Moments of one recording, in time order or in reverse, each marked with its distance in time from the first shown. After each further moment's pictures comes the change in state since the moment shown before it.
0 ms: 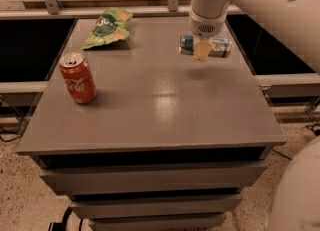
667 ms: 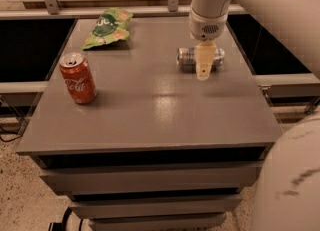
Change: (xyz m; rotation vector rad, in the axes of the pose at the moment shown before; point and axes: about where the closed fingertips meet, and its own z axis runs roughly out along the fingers) arm 0.001 0.023 0.003 -0.150 -0.035 -0.150
